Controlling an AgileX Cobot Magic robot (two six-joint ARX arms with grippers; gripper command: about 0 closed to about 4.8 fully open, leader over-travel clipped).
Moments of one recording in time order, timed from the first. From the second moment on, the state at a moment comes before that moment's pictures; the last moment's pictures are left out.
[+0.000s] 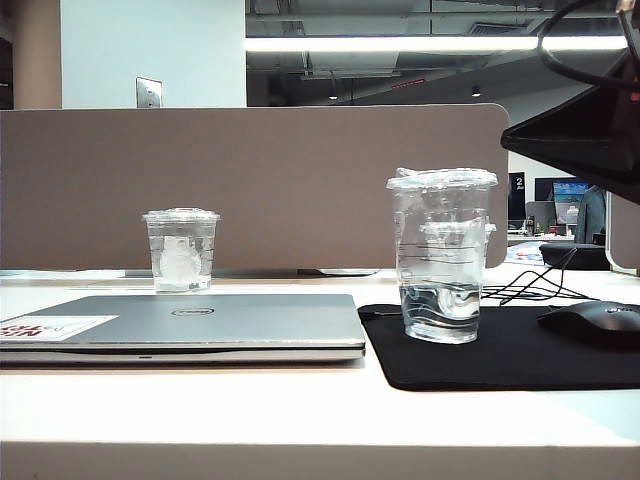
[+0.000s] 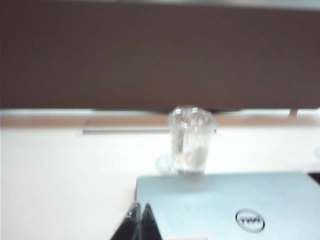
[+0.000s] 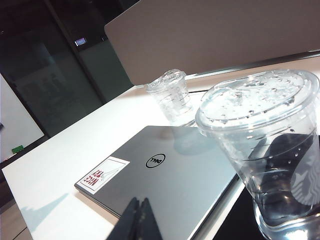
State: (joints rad) left arm -0.06 0.05 0.10 0.05 0.04 -0.01; right arm 0.35 1.10 0.01 1.19 -0.36 0.43
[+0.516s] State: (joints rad) left arm -0.05 0.00 0.04 0.00 0.04 -0.01; right arm 0.35 1.10 0.01 1.22 -0.37 0.43
